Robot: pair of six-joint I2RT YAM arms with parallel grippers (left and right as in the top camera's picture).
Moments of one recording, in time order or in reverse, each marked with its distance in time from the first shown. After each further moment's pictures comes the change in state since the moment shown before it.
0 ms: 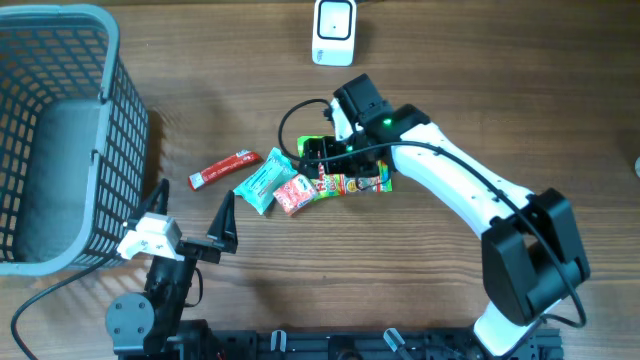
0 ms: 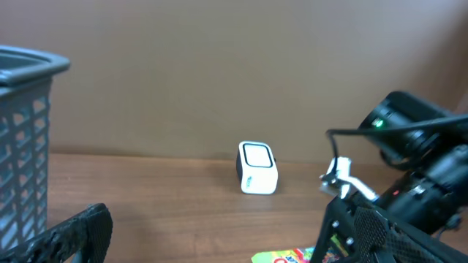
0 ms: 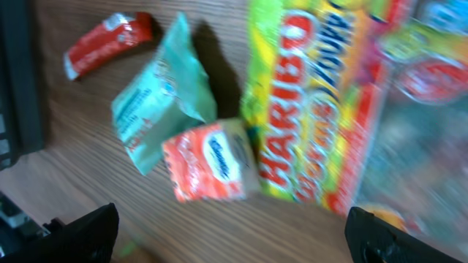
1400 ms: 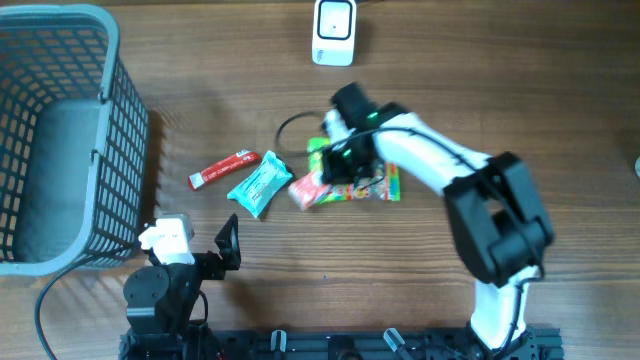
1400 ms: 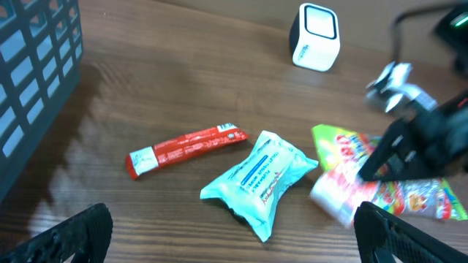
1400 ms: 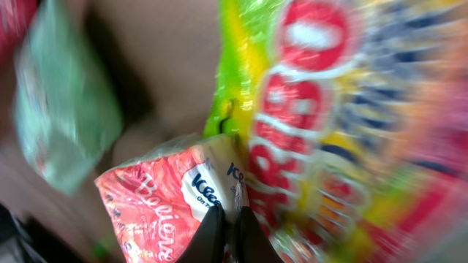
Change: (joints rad) left arm 0.000 0.000 0.000 -0.487 -0.089 0.000; right arm -0.068 0.186 0.047 -0.050 -0.056 -0.050
